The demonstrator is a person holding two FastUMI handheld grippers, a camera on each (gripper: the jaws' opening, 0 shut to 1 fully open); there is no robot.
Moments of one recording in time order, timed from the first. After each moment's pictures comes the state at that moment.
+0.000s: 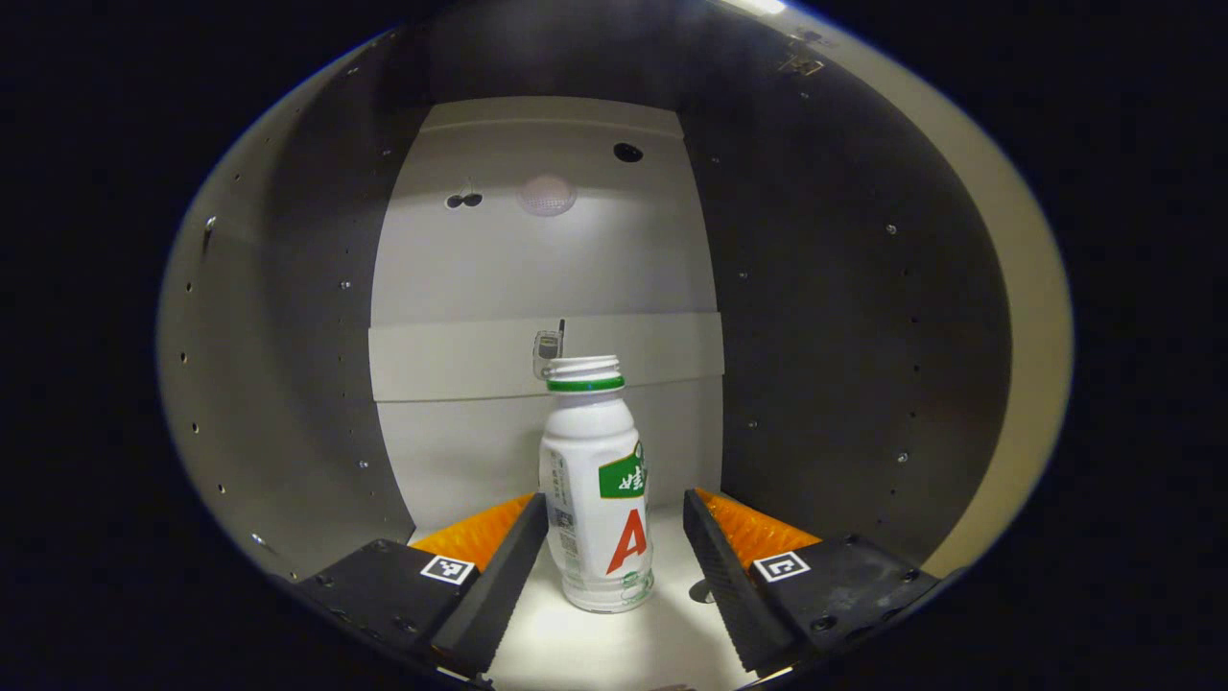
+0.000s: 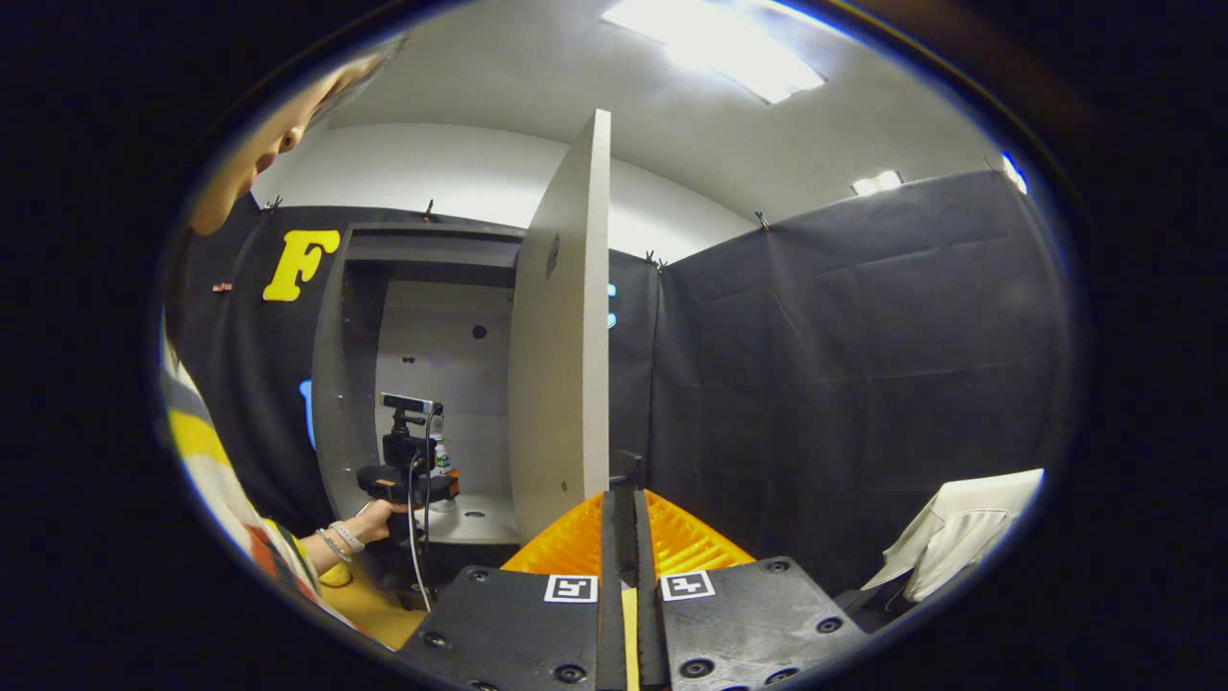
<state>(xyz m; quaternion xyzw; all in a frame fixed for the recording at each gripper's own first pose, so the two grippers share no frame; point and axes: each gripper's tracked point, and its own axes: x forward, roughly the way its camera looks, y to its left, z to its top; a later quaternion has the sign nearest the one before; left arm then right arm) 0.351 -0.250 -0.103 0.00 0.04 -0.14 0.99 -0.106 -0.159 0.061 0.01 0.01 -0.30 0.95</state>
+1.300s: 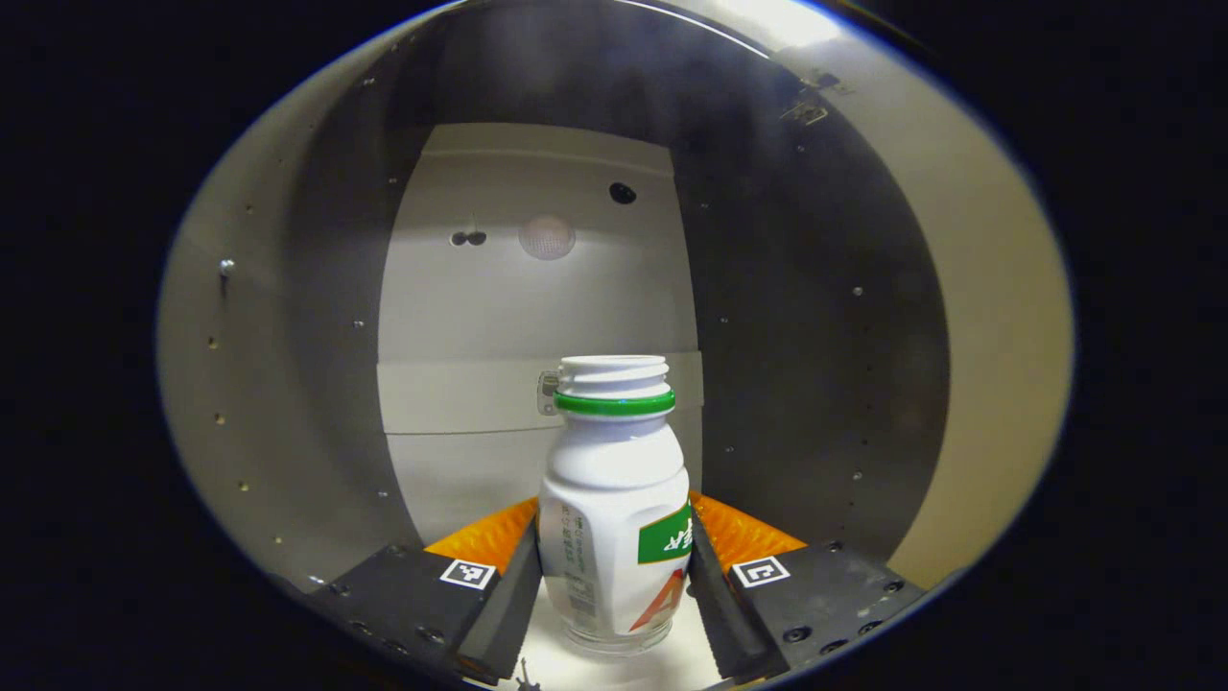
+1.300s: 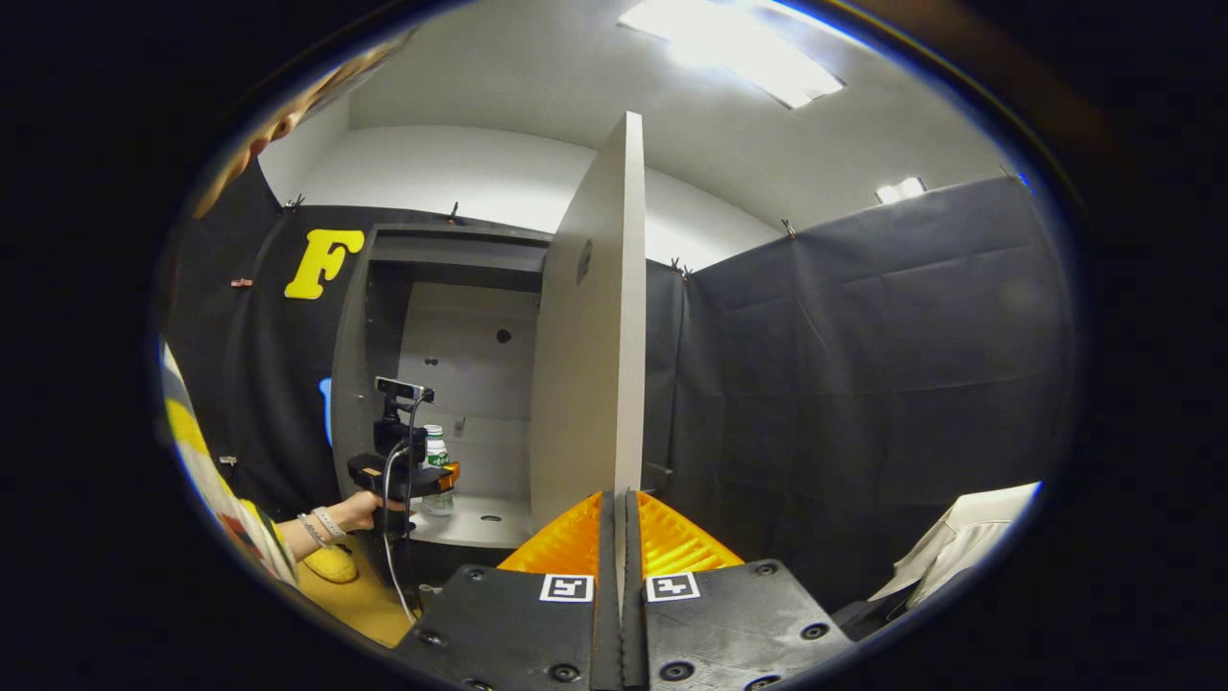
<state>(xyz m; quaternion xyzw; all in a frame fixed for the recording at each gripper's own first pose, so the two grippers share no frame) 0.298 -0.224 -0.066 -0.01 0.02 -0.20 0.98 -0.102 -0.150 0.069 0.00 0.00 -0.25 0.97</state>
